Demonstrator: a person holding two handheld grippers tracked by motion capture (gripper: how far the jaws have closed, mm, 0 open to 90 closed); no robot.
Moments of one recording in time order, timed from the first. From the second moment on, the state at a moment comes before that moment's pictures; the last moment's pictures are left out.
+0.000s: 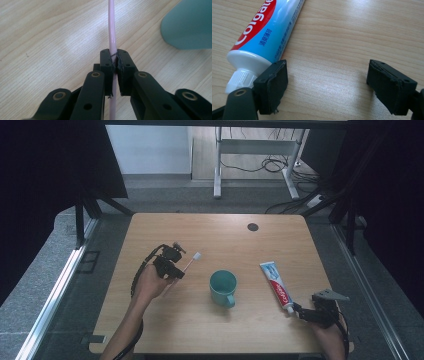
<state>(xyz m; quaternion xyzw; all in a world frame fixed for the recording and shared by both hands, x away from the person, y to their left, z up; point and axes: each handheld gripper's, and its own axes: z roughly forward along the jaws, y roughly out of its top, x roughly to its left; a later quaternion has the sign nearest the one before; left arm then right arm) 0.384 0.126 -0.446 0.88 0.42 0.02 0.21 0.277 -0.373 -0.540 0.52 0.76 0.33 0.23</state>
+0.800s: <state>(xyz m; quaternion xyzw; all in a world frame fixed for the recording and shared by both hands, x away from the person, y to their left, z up) 0.364 0.122 -0.418 0.89 0.38 0.04 0.27 0.277 -0.372 -0.540 0.52 0.76 0.33 0.23</state>
